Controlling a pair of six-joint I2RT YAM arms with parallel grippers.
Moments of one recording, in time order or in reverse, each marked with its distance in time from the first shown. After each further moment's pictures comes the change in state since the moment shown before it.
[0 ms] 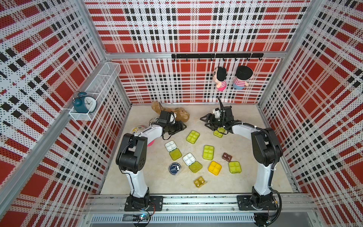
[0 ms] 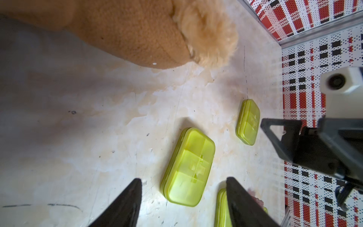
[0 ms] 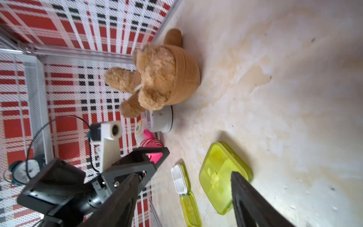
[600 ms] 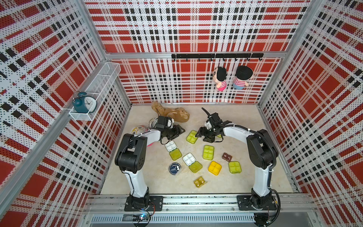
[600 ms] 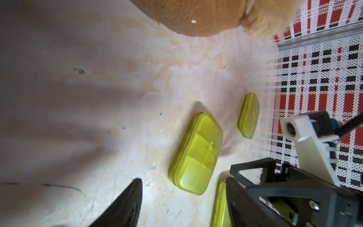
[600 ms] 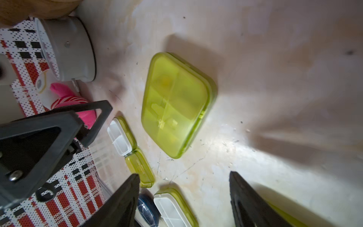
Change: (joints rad) left arm 0.042 -0.026 -0.150 0.116 0.082 -0.076; right arm 0.153 -0.006 0.057 -0.489 0.212 -0.186
